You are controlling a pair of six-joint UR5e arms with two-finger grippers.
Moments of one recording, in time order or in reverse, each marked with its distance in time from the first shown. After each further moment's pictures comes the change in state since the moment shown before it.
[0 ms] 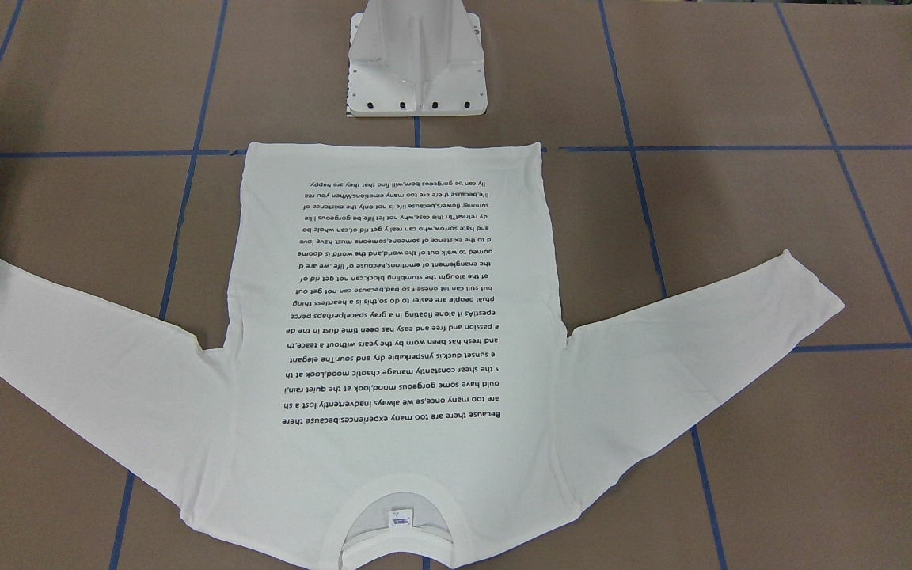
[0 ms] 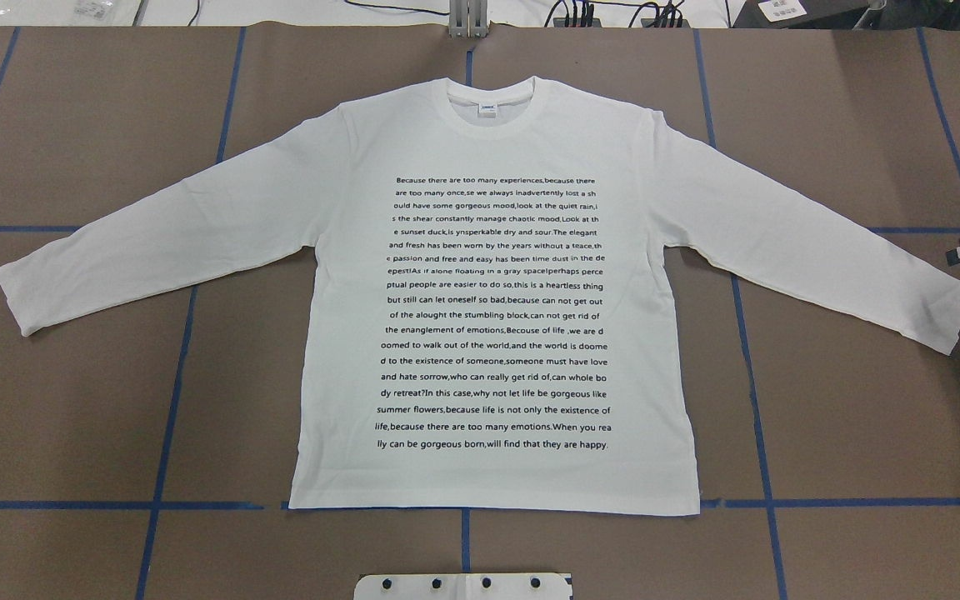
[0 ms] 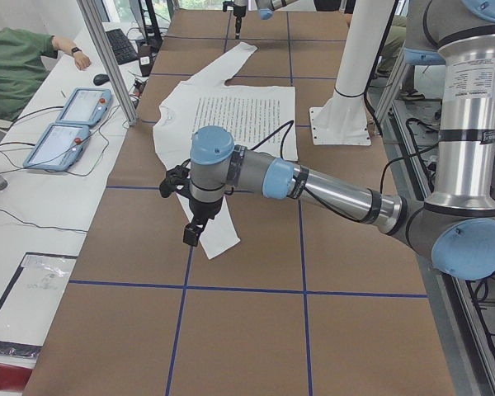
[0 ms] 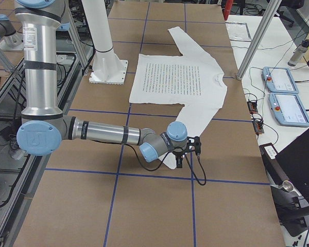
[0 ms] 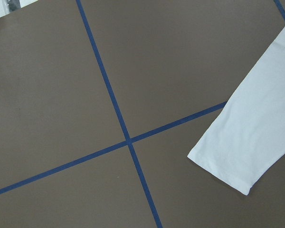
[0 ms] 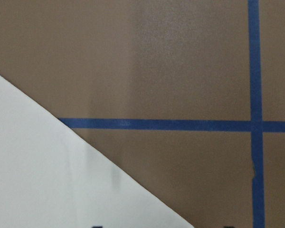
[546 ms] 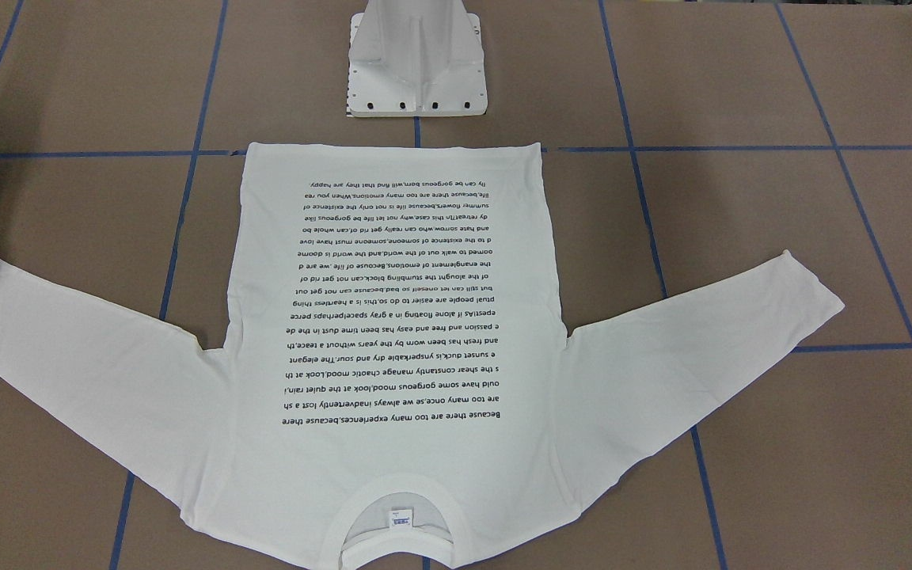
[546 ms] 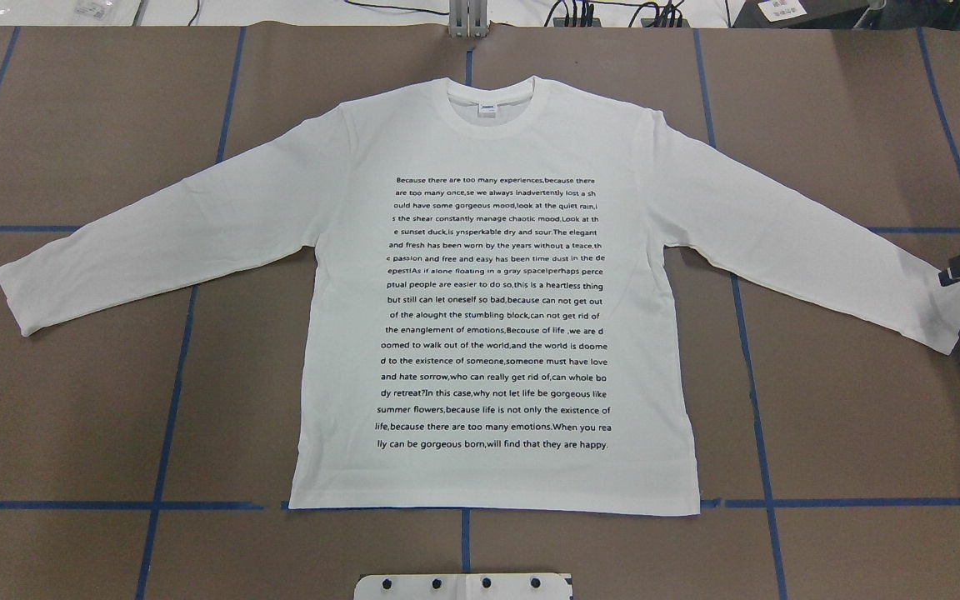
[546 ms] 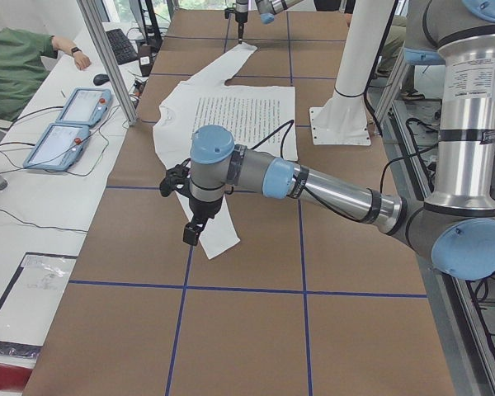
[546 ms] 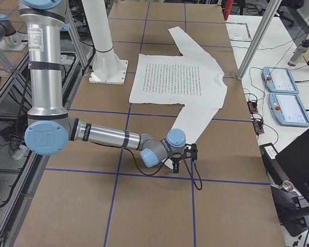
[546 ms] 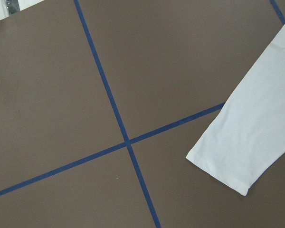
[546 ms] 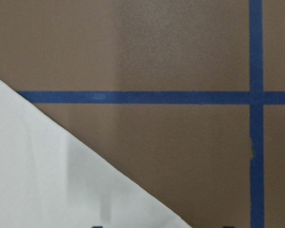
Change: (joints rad) left arm 0.000 0.000 -0.003 0.000 -0.001 0.000; right arm -0.037 -0.002 -0.049 0.006 -0.018 0.003
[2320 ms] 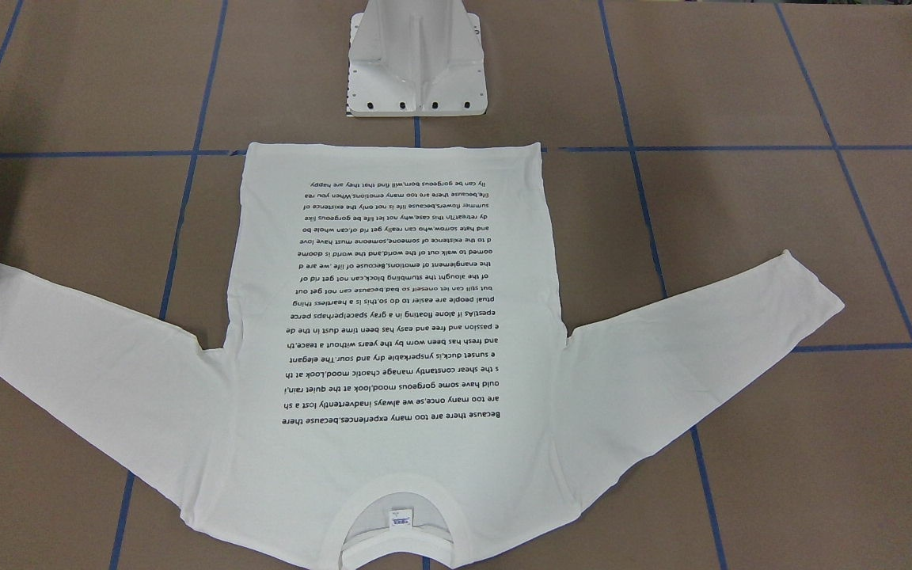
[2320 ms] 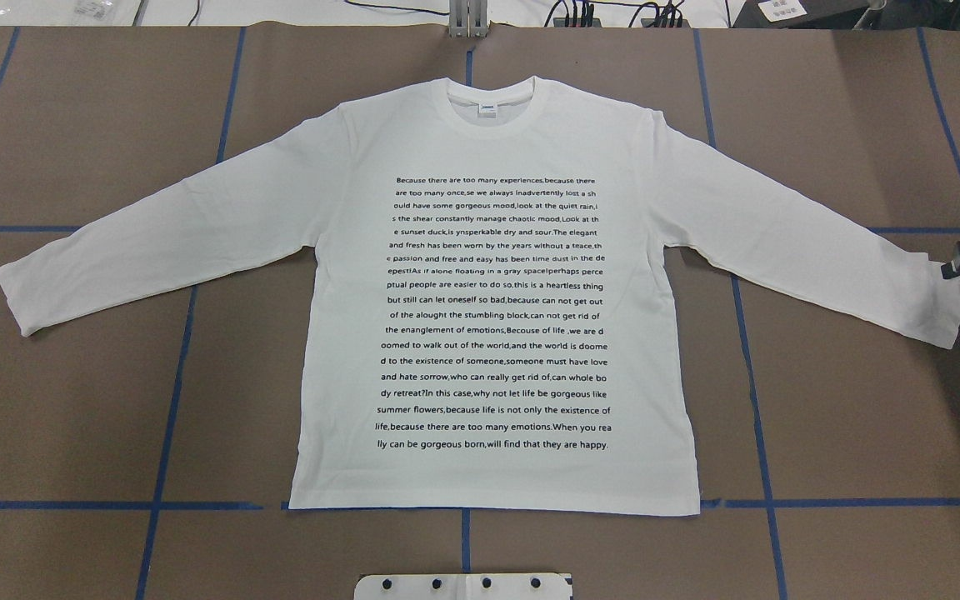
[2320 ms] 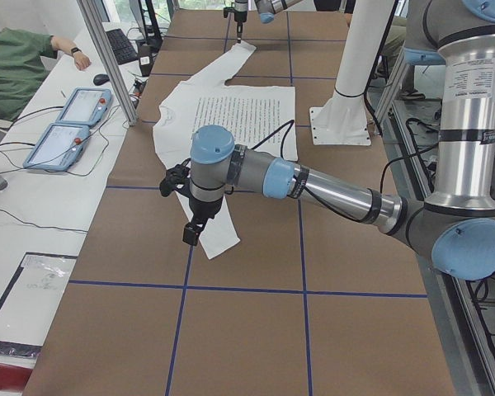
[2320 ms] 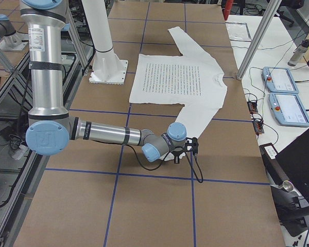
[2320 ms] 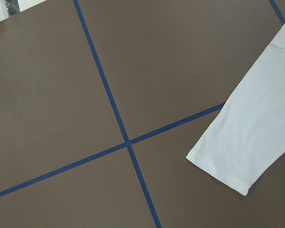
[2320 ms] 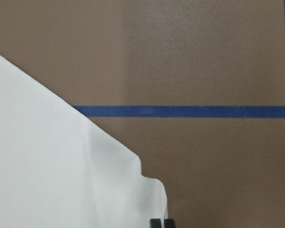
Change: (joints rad) left arm -0.002 0.000 0.001 -0.001 0.000 0.005; right arm -0.006 0.003 0.084 -0.019 0.015 0.048
